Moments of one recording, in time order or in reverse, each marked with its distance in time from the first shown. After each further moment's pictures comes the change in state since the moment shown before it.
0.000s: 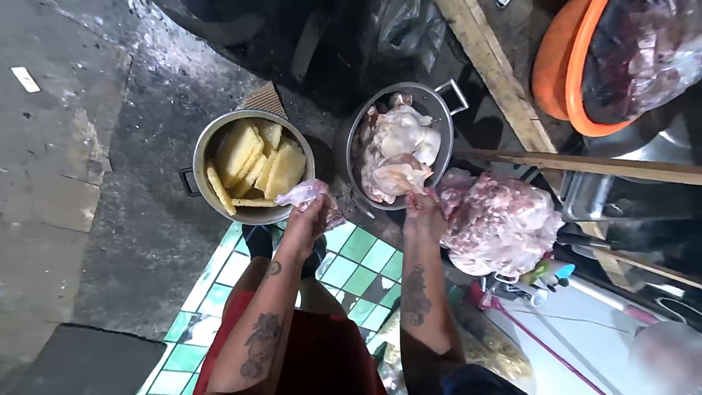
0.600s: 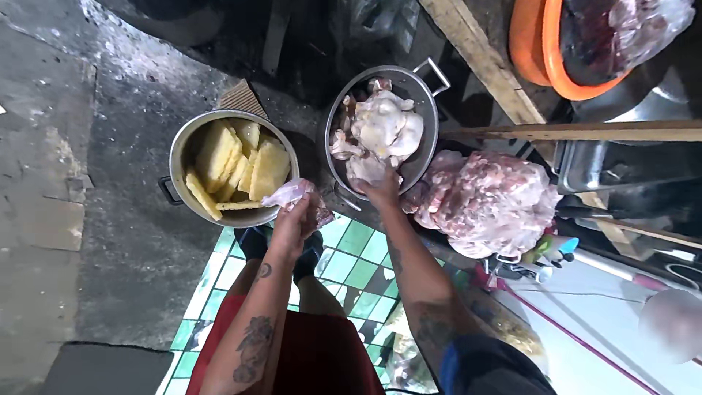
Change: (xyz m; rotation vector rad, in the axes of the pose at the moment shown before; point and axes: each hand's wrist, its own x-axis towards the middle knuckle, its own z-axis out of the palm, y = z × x) left_hand 0.003 -0.012 0.009 0.060 0.045 -0.016; right_hand 0.068 0.066 -0.003 -1.223 -0.396 -0.098
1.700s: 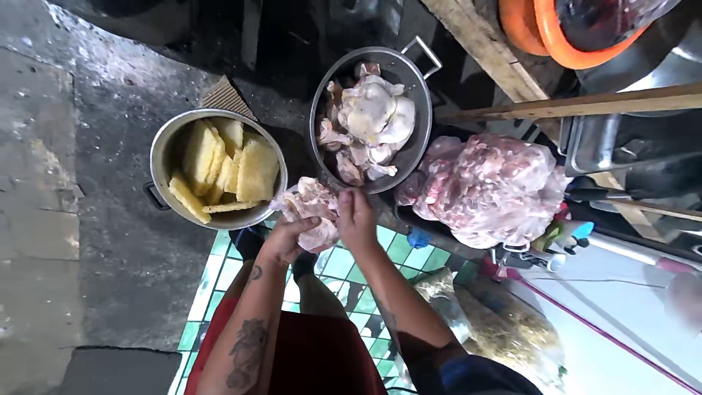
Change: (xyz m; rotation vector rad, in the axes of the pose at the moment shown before) left_hand -0.007 -0.017 0.004 -0.023 -0.277 -0.077; right_hand -0.125 -0.041 -0.016 0.243 0.036 -0.446
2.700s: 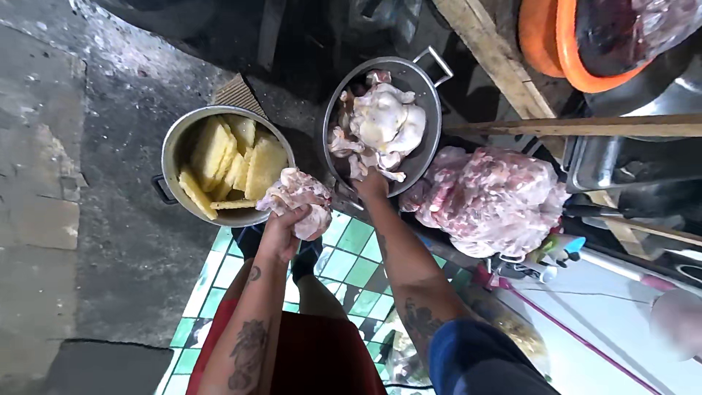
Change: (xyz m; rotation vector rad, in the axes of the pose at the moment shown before) left_hand 0.001 0.011 -0.012 -0.162 0.240 0.134; right_hand 0.117 0.095 0.030 -0.496 -0.271 0.548
